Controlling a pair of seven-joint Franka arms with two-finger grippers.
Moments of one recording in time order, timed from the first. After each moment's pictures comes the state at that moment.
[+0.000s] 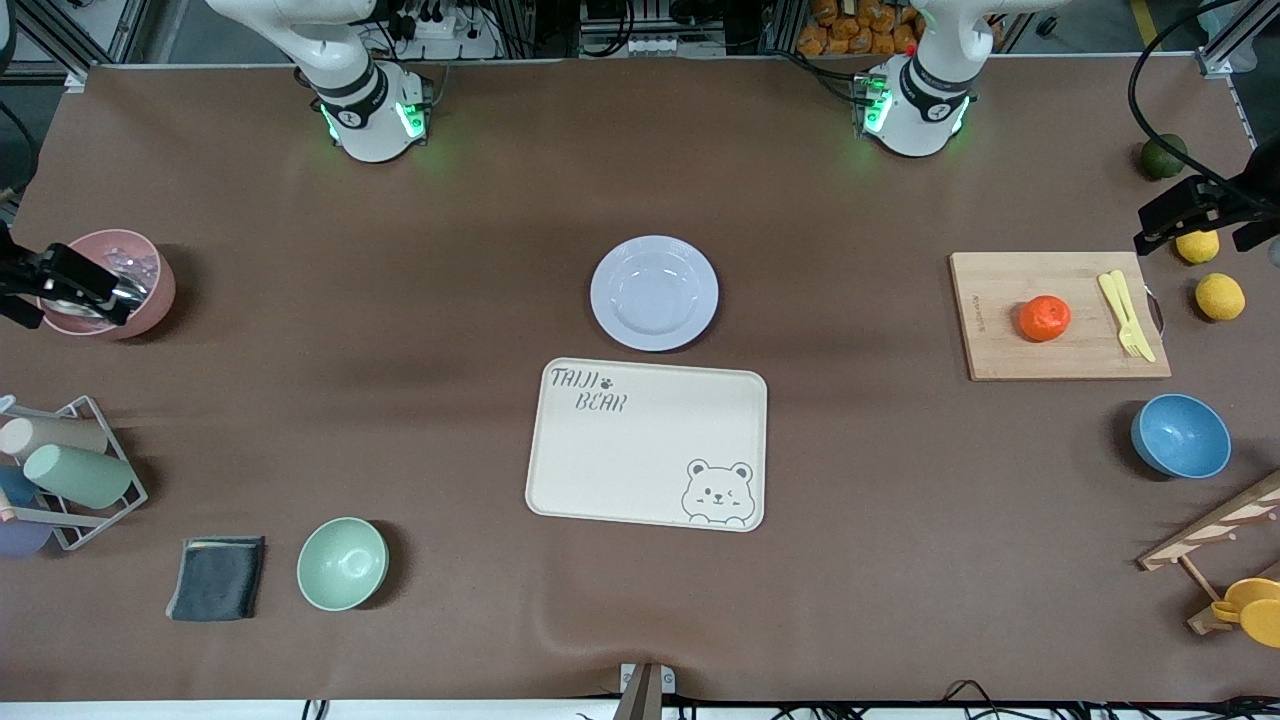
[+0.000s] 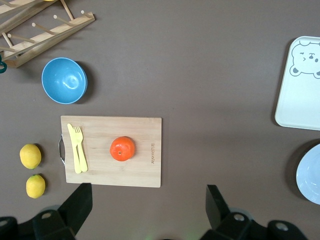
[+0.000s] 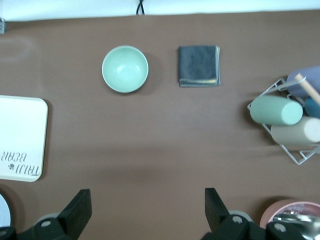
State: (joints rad) left arm 0.03 0.00 -0.04 -1.49 0.04 1.47 -0.02; right arm -0.04 0.01 -0.06 -1.61 0.07 1.77 -0.11
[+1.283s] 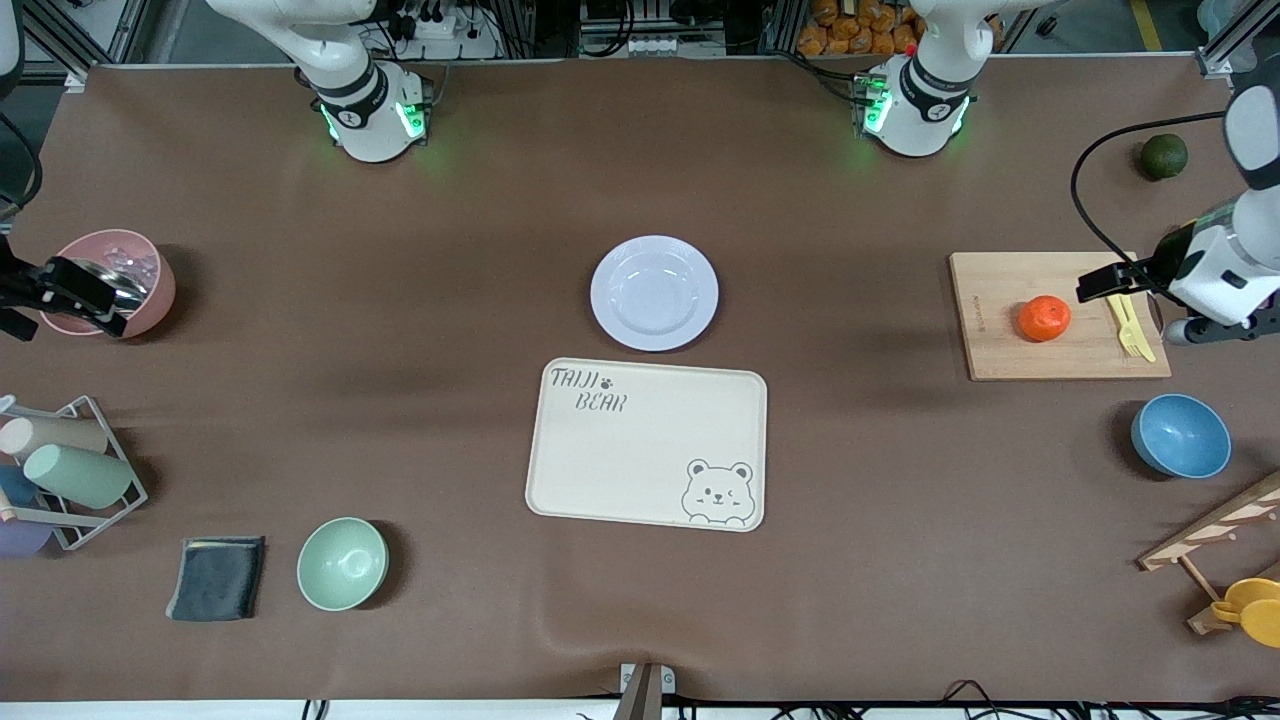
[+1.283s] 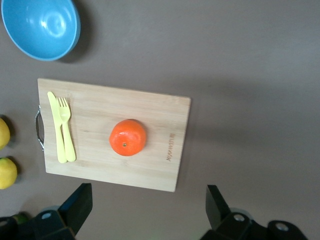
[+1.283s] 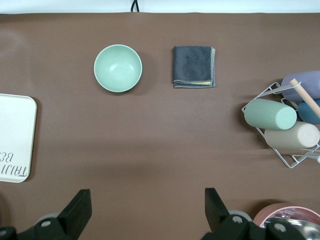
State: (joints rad) left arm 0.18 -0.03 -0.03 -2.04 0.05 1.86 -0.02; right arm -0.05 0.05 -0.05 -1.60 0.04 1.78 -0.13
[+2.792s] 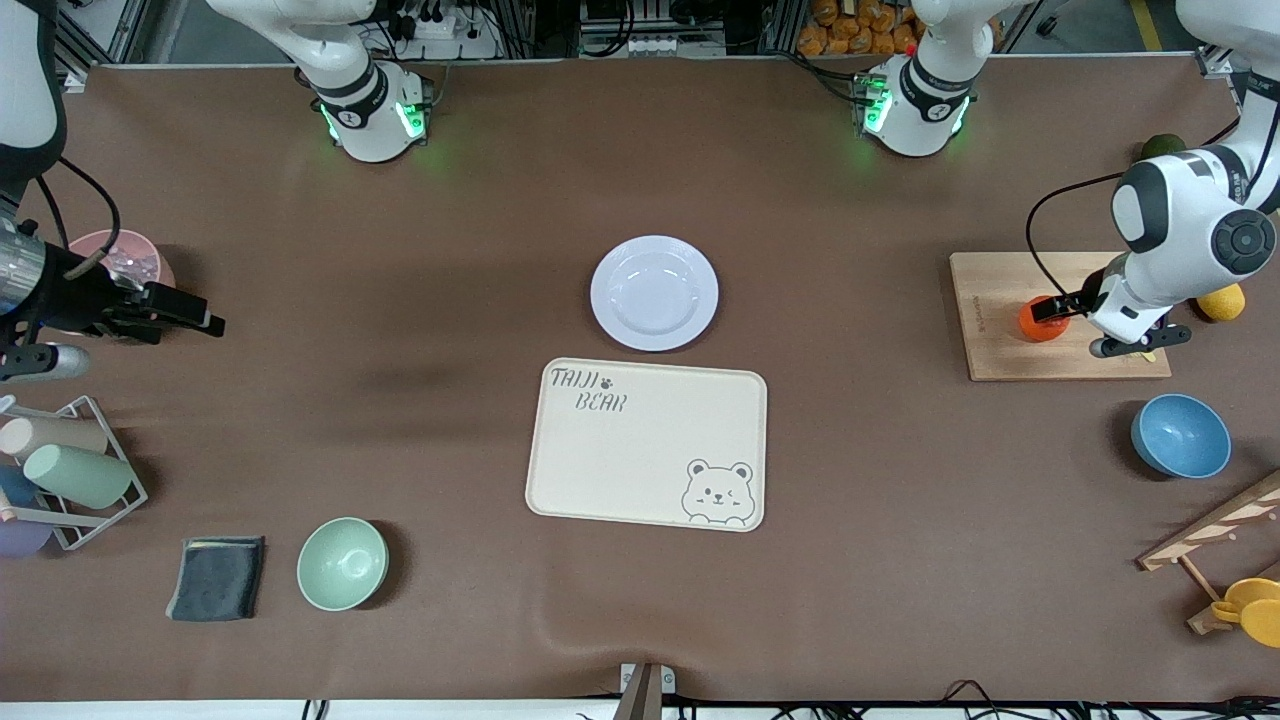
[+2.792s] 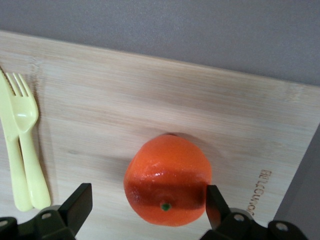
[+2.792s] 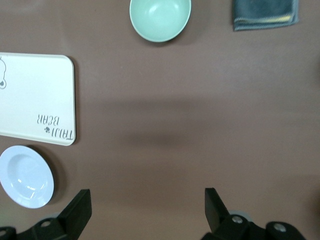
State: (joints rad) left arm 0.34 0.19 -0.03 -2.38 0.17 2.41 0.00; right arm -0.05 0.12 -0.05 -1.66 0.25 1.67 -0.14
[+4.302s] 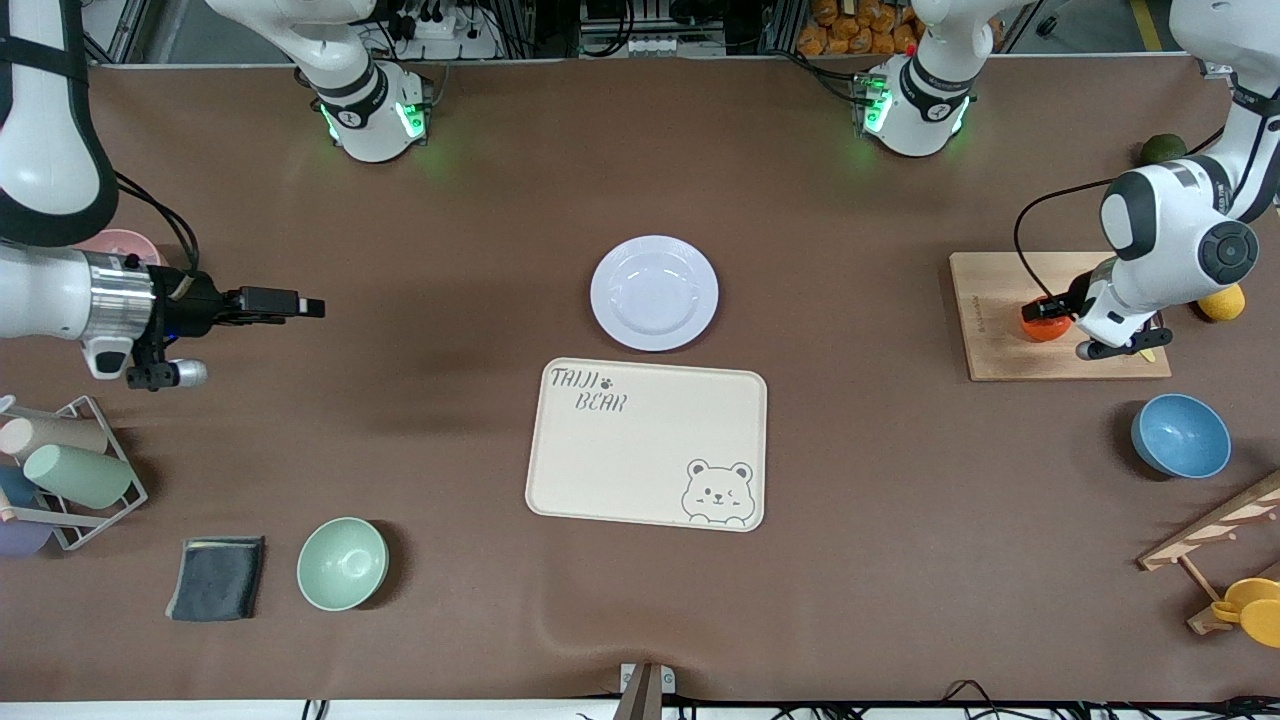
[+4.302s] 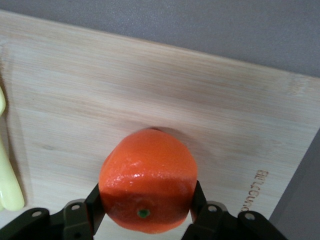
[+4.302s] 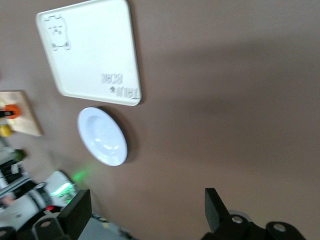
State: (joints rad) left arm 0.34 0.23 -0.04 -2.38 0.13 2.41 -0.01; right arm -0.03 0.17 -0.04 -1.83 0.61 1.60 -0.14
